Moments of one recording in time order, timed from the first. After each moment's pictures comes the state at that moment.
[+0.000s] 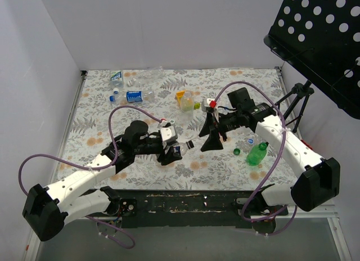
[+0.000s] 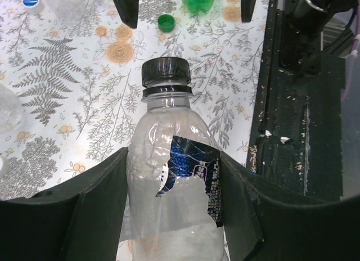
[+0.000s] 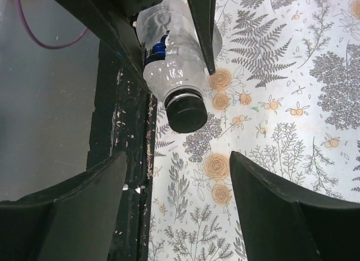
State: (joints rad) left arm -0.74 0.99 0.67 -0.08 0.60 0.18; right arm 0.50 1.33 1.17 -0.83 -1.09 -0.61
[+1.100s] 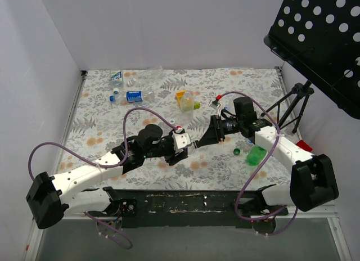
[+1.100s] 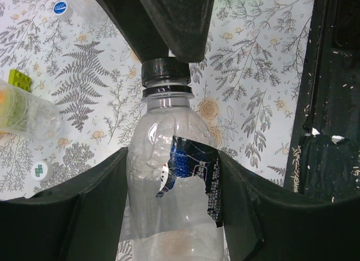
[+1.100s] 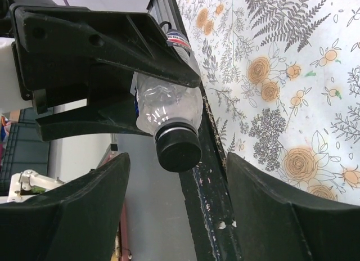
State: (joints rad) left arm -0.91 1.08 0.74 -0.10 0.30 0.33; right arm 0.40 1.32 0.84 -0.21 -1.18 0.39
